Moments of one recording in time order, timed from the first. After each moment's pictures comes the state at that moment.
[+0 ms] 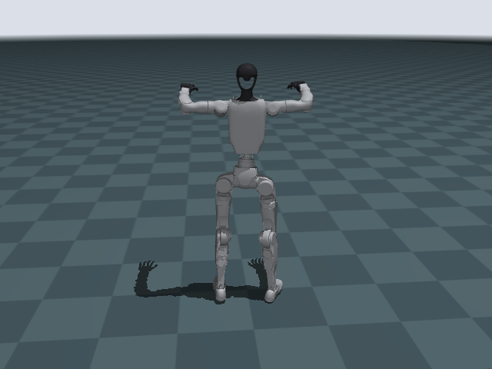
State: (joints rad) left arm 0.52 1.59 0.78 -0.02 0.08 -0.13 0.01; right arm 0.24 -1.67 -0.57 0.00 0.01 -0.16 0.12; waist 0.07 -0.06 -0.10; left_leg -0.05 0.03 0.20 0.11 -0.38 -0.06; right_leg -0.05 -0.19 -0.31 0.03 -0.21 0.26
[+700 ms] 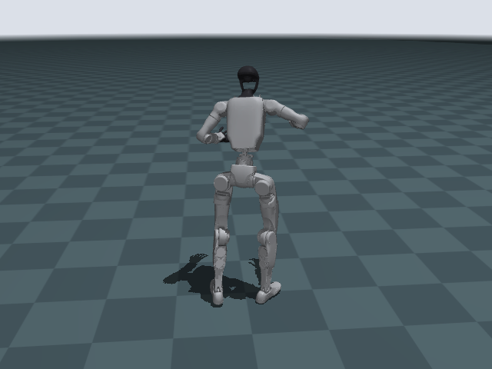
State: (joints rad) left arm 0.12 0.58 -0.12 -0.40 -1.16 -0.23 0.18; right arm 0.10 -1.10 -0.07 -0.52 0.41 -0.22 -0.31; waist 0.00 -0.08 0.15; left_leg -0.03 0.08 0.43 0.09 -0.49 -0.10; right_leg -0.26 -0.19 -0.38 0.25 -0.33 0.25
